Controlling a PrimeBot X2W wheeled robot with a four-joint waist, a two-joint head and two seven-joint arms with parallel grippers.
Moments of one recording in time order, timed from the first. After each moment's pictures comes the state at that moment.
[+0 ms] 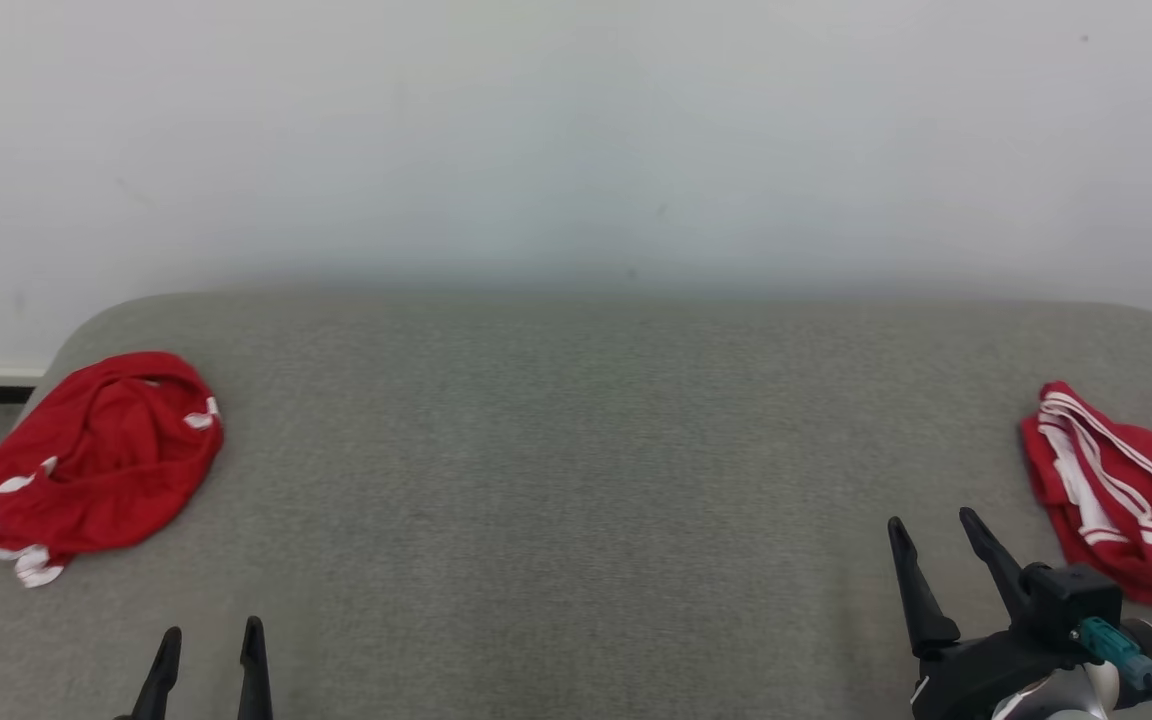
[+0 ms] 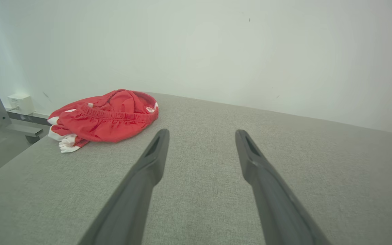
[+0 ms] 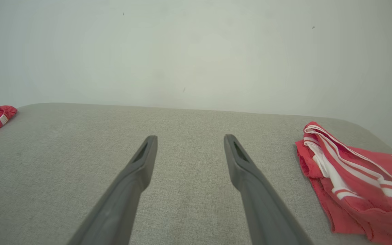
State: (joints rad) left arm 0.07 0.06 0.10 0.18 -0.17 -0.10 -0.26; right arm -0.17 -0.21 0.13 0.45 0.25 0.13 -0.22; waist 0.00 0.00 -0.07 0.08
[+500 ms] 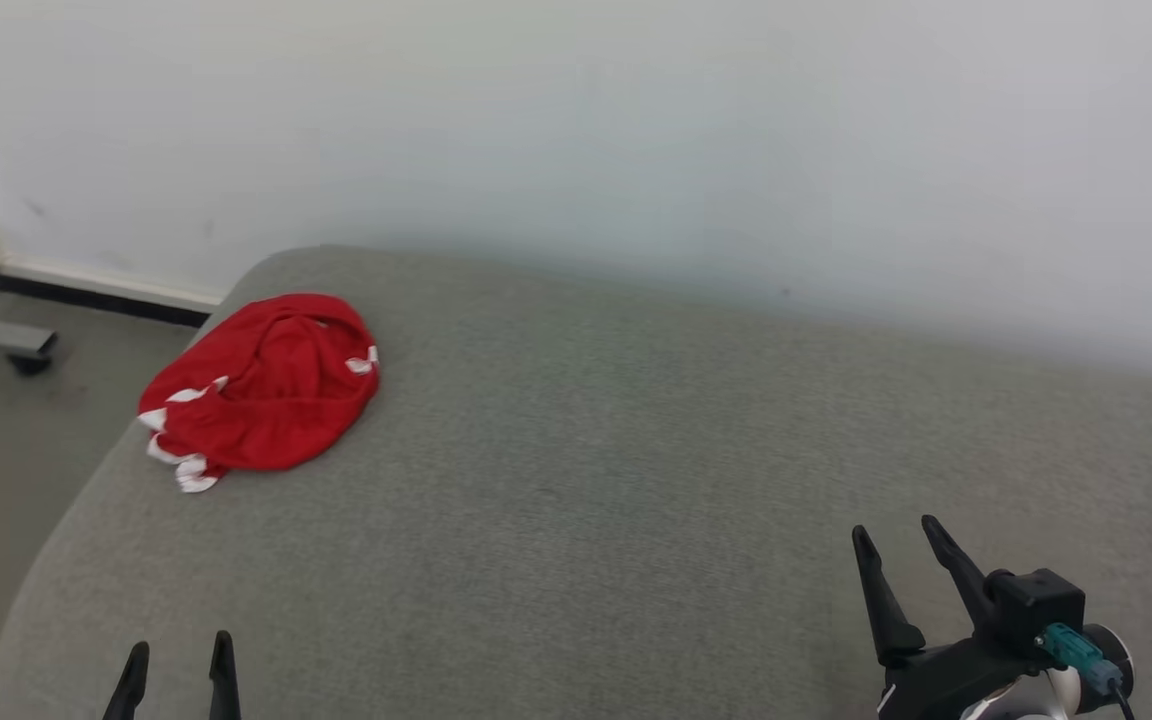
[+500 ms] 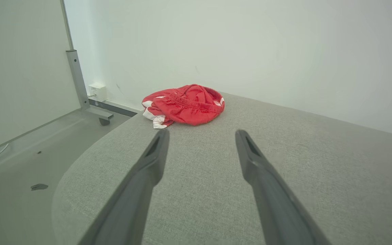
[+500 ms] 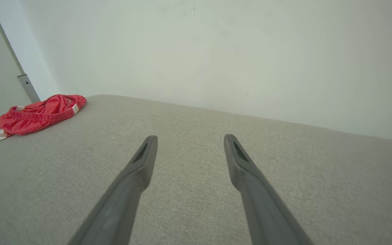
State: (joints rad) left arm 0.09 0.09 0.12 0.17 -0.17 -0.10 -0.26; right arm -0.18 -0.18 0.16 0.47 0.25 0.13 -0.23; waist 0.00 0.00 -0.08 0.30
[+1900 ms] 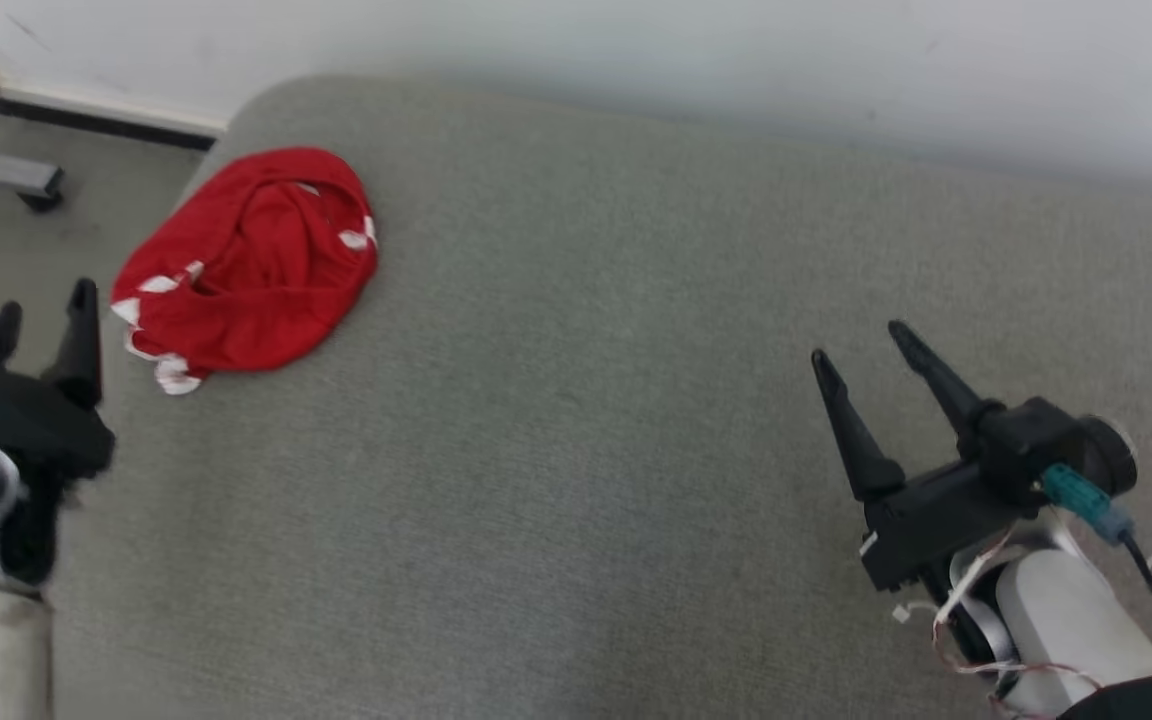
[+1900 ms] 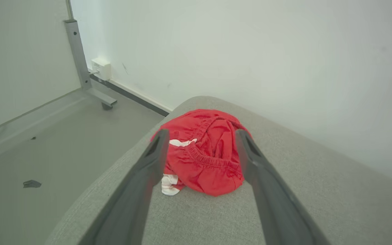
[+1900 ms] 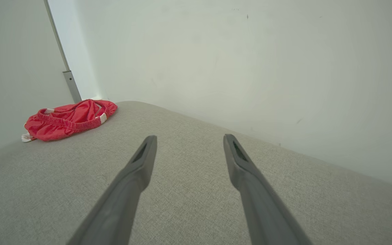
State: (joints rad) left arm -0.60 0.26 0.16 0.52 -0.47 -0.12 0.10; right arm -0.38 -0.26 0.28 0.28 0.24 0.13 -0.14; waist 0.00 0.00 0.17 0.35
